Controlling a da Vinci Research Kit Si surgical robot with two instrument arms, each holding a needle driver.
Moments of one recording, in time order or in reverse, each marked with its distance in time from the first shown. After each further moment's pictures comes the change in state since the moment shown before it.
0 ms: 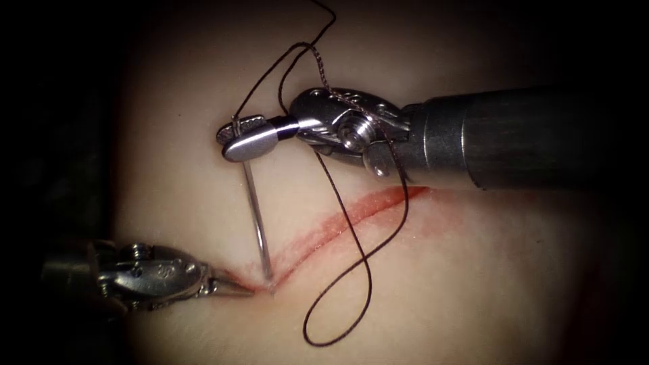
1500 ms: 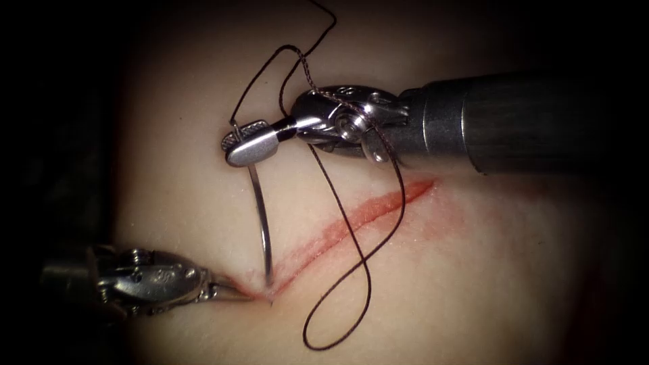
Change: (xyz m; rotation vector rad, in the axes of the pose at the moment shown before) right arm -0.003 -0.002 0.001 0.092 -0.002 0.416; left arm 0.000 0.000 0.000 0.001 0.000 0.000
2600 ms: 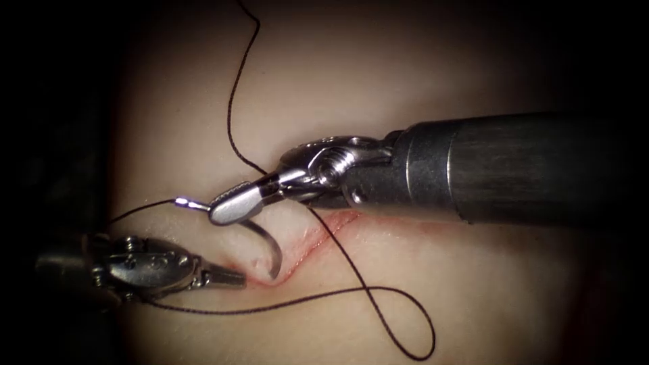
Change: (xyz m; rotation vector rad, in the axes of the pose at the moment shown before) right arm 0.000 0.001 -0.001 -0.040 0.062 0.092; left arm 0.000 0.000 0.000 0.000 0.000 0.000
